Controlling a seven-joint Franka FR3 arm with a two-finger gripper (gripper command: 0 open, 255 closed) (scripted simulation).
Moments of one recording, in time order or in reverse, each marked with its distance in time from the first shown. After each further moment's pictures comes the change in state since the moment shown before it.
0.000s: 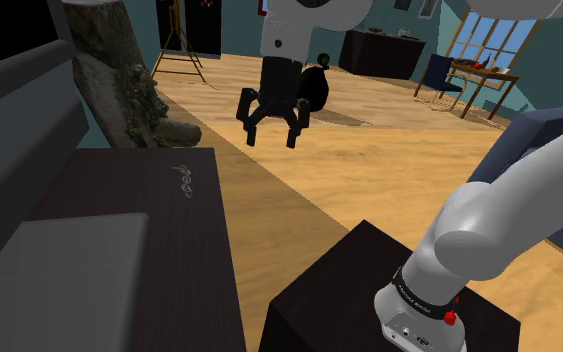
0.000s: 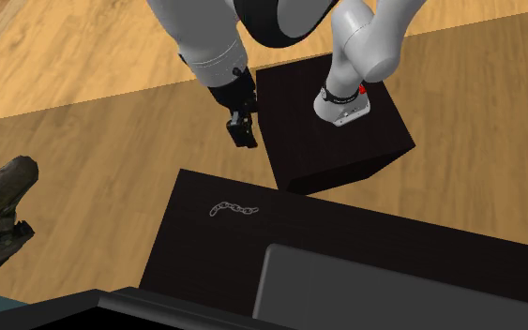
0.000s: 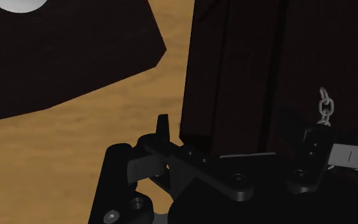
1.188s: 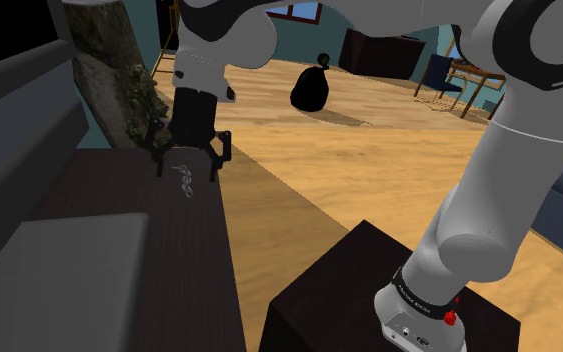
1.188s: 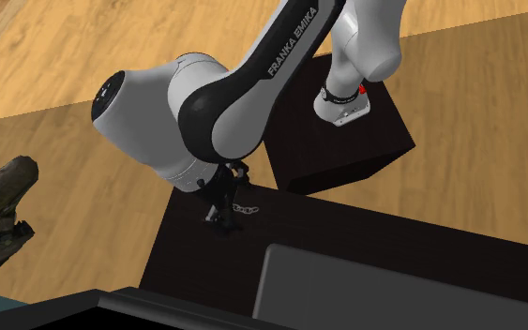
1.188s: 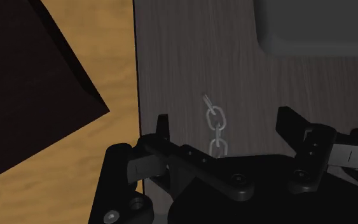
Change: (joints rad) arm 0.076 0.452 0.121 0.276 0.134 0.153 0.279
